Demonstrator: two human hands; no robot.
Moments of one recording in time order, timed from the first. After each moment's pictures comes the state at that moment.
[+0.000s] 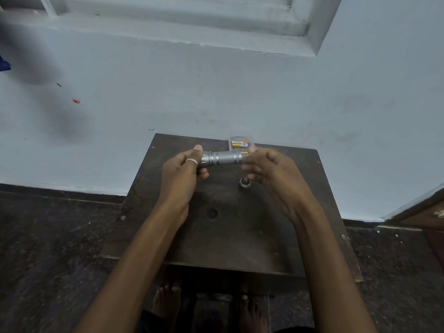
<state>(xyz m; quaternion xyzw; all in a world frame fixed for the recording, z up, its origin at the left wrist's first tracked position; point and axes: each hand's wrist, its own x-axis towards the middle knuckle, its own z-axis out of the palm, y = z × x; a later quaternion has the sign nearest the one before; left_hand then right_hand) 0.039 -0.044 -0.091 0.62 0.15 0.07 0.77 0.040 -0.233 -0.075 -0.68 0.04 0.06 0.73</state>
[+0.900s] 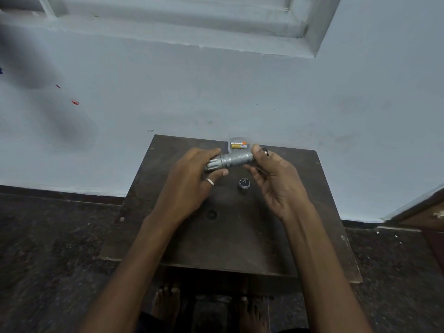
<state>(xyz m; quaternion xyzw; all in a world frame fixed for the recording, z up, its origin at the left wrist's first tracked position) 0.031 -0.035 -0.089 0.90 -0.16 0.19 0.37 0.044 -0.224 -0.078 -0.49 0.09 0.04 0.87</state>
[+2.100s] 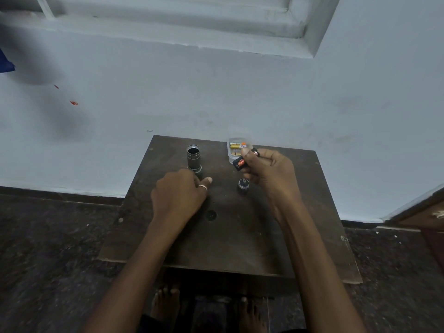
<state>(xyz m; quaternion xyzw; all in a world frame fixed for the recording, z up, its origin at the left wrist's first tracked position) 0.026 -0.036 -0.098 0.97 0.10 0.05 0.21 0.041 -0.217 -0.077 -0.67 0.08 -0.02 0.73</state>
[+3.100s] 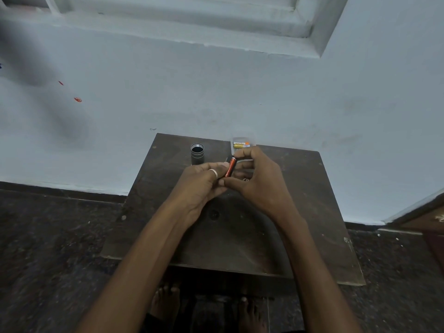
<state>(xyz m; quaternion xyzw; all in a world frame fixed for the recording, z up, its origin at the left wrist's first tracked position) 0.032 -0.060 -0.081 0.57 0.14 -0.13 0.80 0.037 -0.205 -0.084 -0.85 -0.11 -0.07 0.51</state>
